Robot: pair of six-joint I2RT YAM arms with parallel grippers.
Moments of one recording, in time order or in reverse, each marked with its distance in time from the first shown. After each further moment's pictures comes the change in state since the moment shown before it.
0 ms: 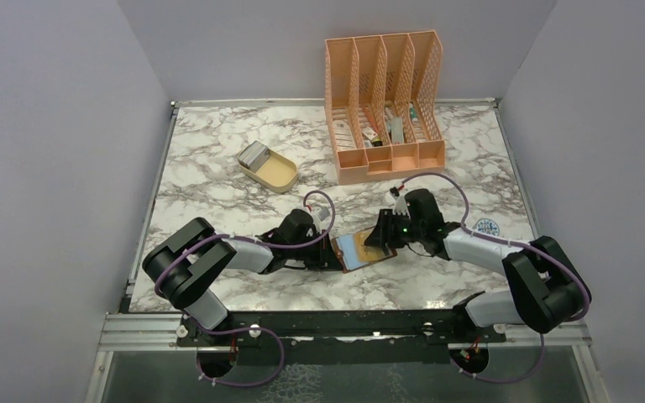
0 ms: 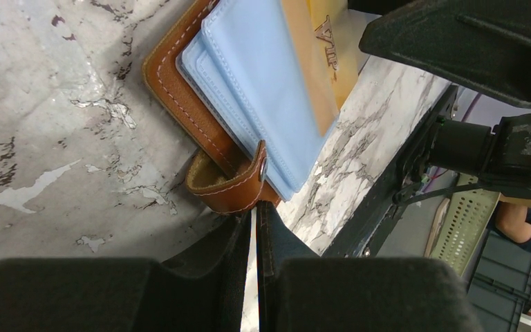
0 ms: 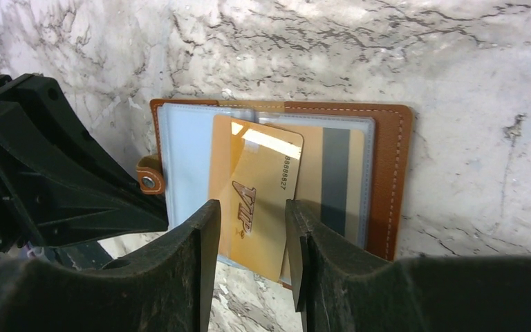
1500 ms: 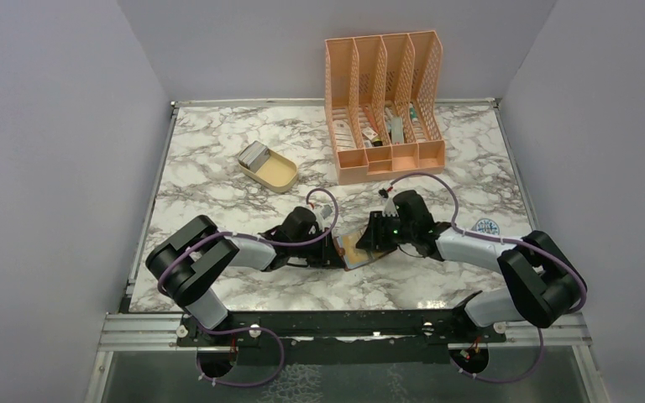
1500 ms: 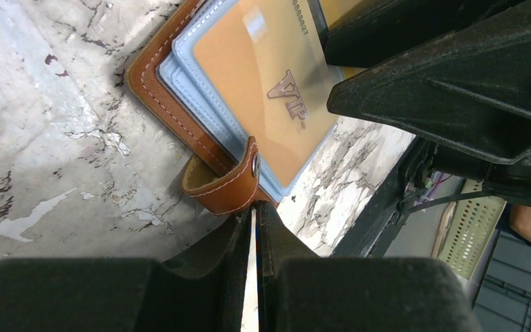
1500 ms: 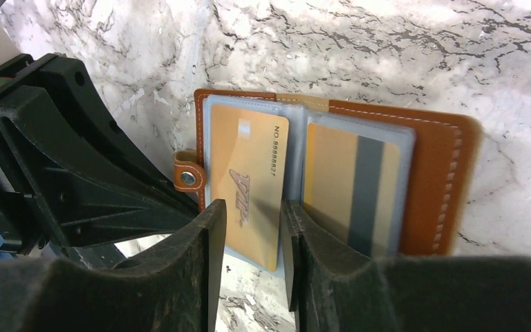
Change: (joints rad) left arm -0.002 0.022 0.035 -0.014 -0.010 0.021; right arm 0.102 0.038 0.031 0.032 0.024 0.040
